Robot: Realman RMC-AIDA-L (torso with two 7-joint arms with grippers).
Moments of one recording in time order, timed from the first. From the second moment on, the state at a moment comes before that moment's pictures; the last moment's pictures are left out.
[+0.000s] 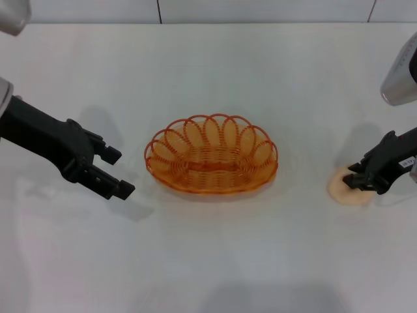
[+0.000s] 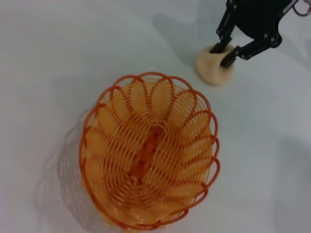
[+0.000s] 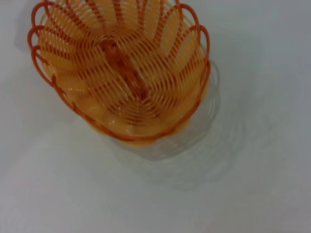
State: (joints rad) left arm -0.69 -1.95 0.95 1.04 2.34 1.89 -2.00; right arm 0.50 2.02 -1.40 -1.33 -2.45 -1.47 2.26
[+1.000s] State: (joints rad) left arm -0.66 -1.94 0.92 1.04 2.35 1.88 -1.96; right arm 0.58 2.02 -1.53 -1.42 -2.26 -1.34 2.28
